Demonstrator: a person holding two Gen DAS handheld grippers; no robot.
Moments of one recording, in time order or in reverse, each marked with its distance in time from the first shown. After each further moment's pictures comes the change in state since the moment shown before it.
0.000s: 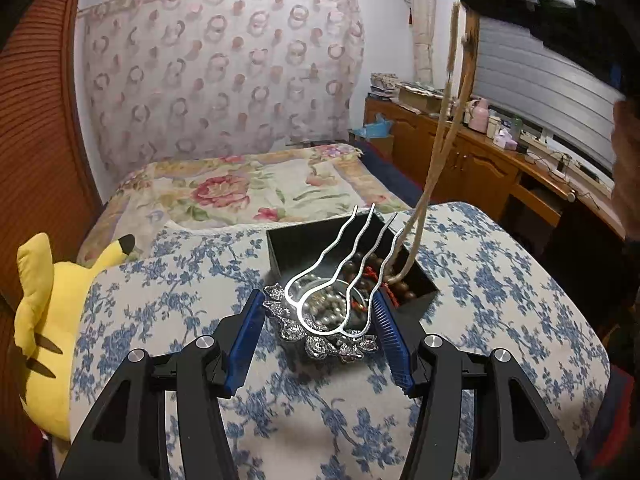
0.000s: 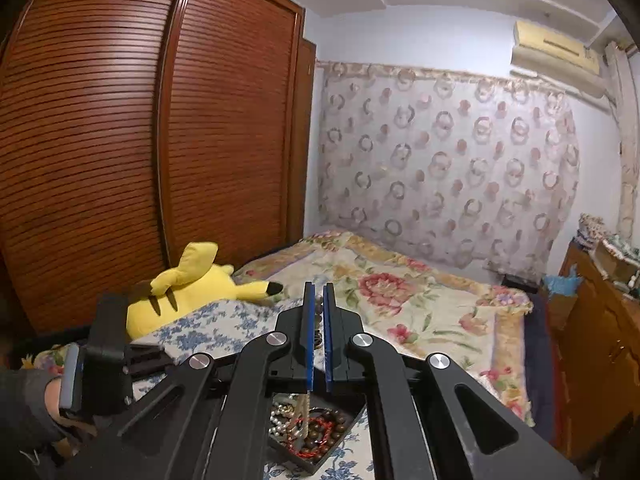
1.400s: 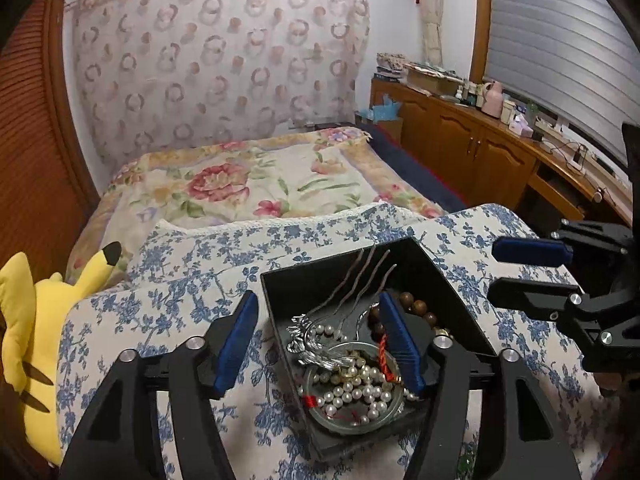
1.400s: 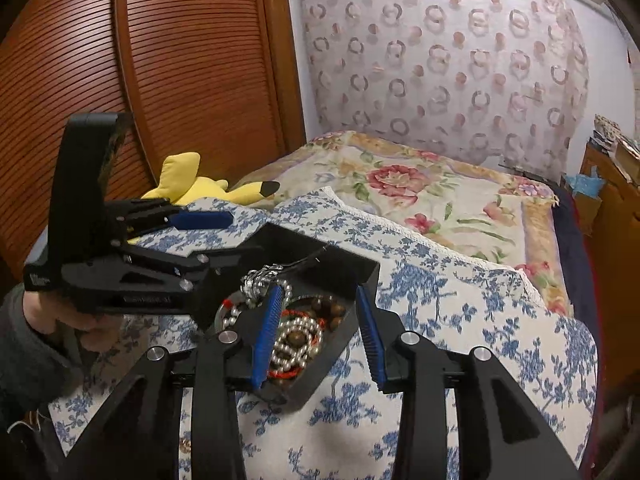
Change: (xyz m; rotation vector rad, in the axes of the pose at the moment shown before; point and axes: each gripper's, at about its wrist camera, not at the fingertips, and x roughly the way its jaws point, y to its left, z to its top) left arm 0.077 0.009 0.035 0.007 0.067 0.016; right arm 0.078 -0.034 -0.124 0.158 0.298 0.054
